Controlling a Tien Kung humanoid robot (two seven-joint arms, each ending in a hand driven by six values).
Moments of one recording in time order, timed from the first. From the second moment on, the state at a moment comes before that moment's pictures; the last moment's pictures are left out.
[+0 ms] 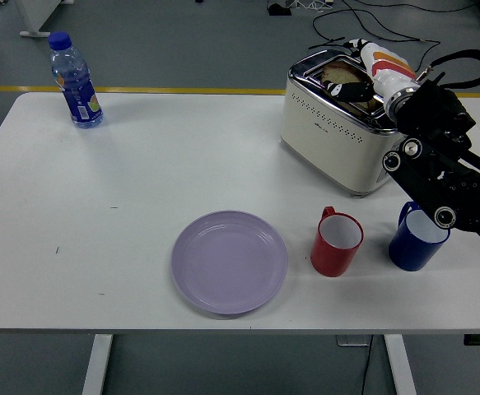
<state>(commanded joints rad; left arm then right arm) -0.14 0.07 -0.76 -0.18 1.16 0.07 0.27 1.02 -0.13 0.82 0.87 -1.81 -0.18 -0.41</state>
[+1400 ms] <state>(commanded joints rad) -0.14 0.08 -0.78 -0.18 1.18 0.07 0.27 1.09 -0.08 0.71 0.75 -1.95 -0.19 -0.49</state>
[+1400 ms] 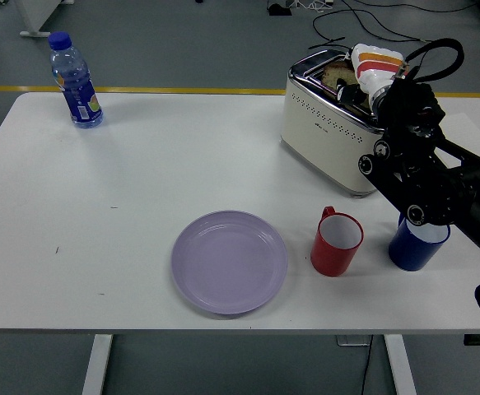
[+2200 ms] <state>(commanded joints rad) -0.14 0.08 -0.77 -0.18 1.16 0.07 0.27 1.05 -0.27 0.86 1.08 -2.04 -0.35 -0.53</state>
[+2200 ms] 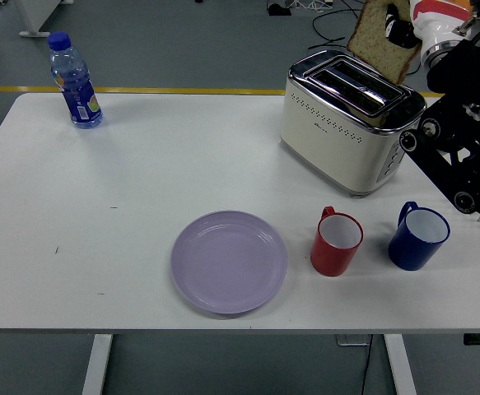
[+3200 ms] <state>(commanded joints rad) -0.13 0.08 -0.79 -0.18 1.18 0.07 0.27 0.90 -0.35 0.75 1.69 -1.37 -0.38 -0.52</state>
